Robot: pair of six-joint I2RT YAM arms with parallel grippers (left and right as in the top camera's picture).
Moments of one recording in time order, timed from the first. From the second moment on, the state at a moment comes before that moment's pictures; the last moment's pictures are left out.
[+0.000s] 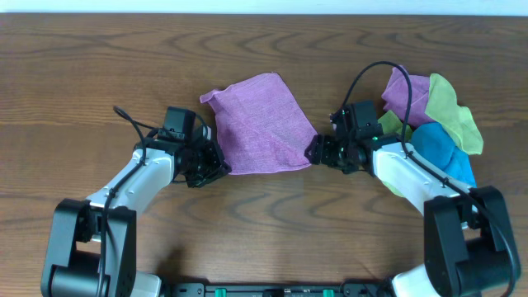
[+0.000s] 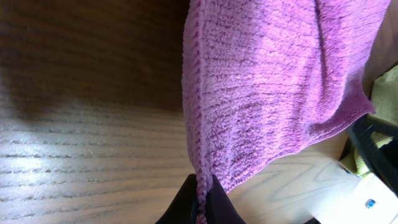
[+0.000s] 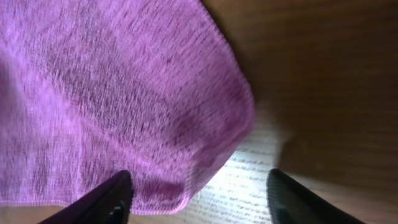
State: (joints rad) left arm -0.19 1.63 0.83 -0.49 0.57 -0.64; right arm 0.25 1.70 0.88 -0.37 -0.32 0.46
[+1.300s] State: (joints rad) left arm -0.08 1.58 1.33 -0.57 0.56 -0.64; right arm 0.25 1.36 1.05 -0.18 -0.30 0.44
